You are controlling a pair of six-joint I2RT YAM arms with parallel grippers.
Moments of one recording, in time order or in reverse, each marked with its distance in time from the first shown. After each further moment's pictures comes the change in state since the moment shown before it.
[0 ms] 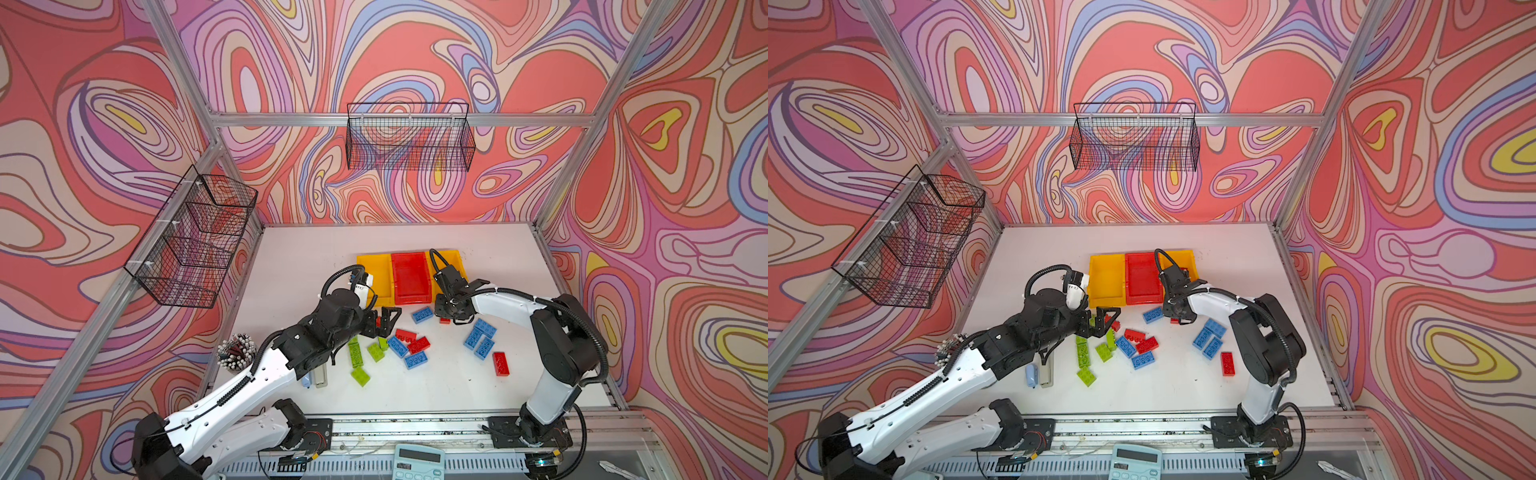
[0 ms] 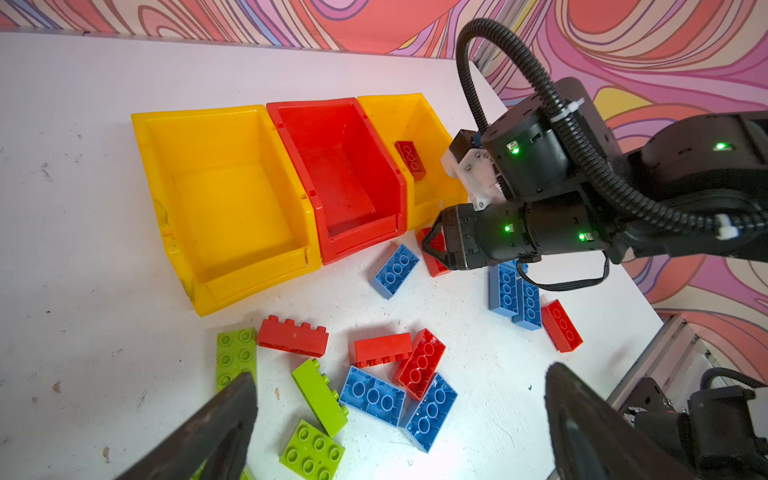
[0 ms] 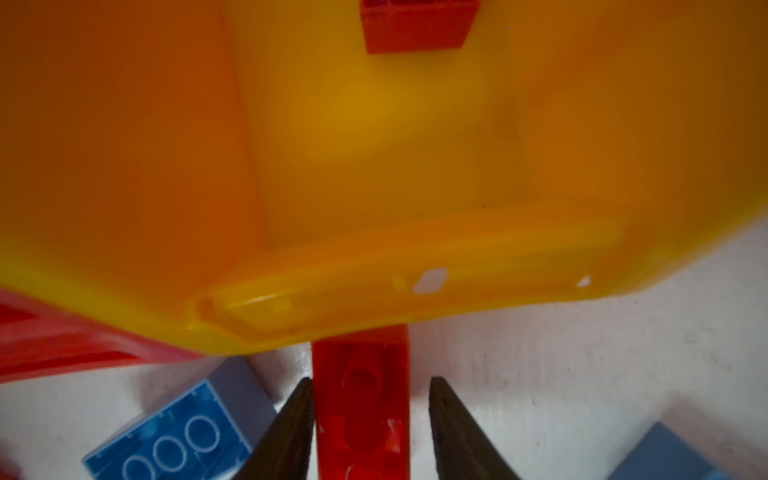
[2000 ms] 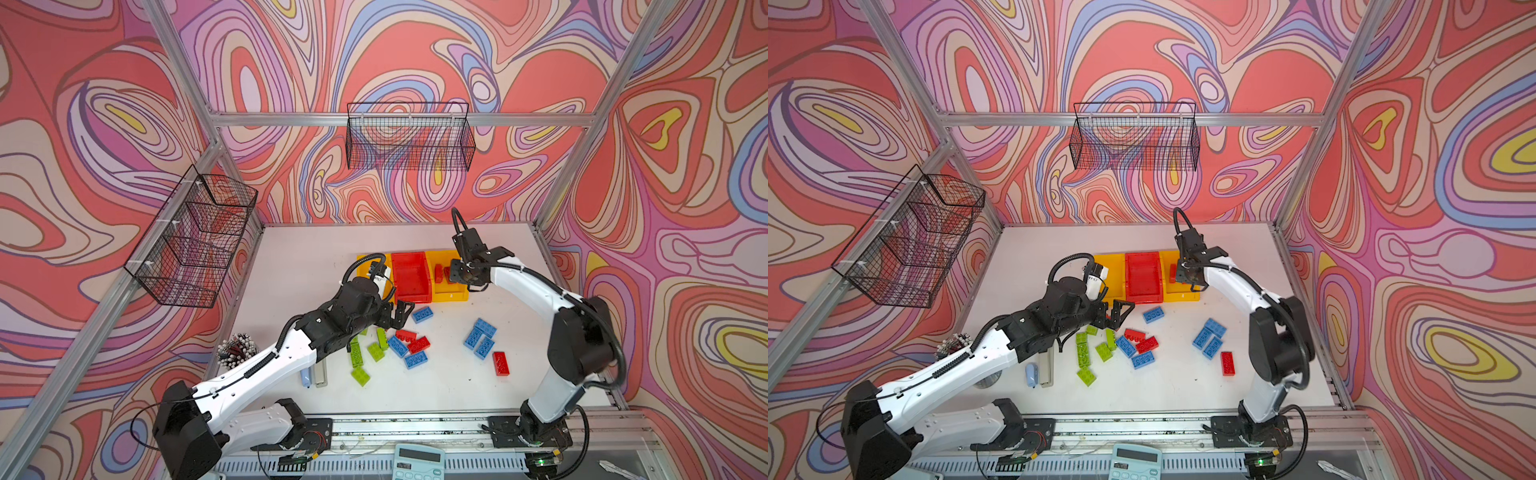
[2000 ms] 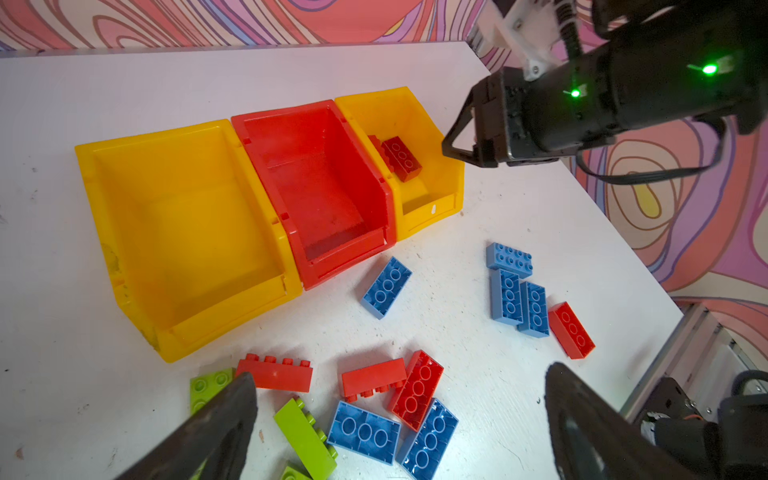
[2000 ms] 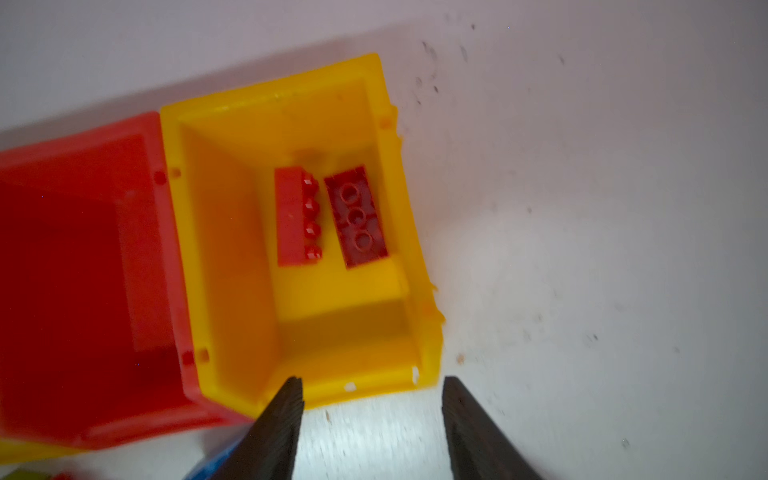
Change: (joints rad) left arm -0.037 0.188 0.109 0.051 0.008 0.053; right arm -0.149 -0.121 0.242 -0.230 0.074 -0.125
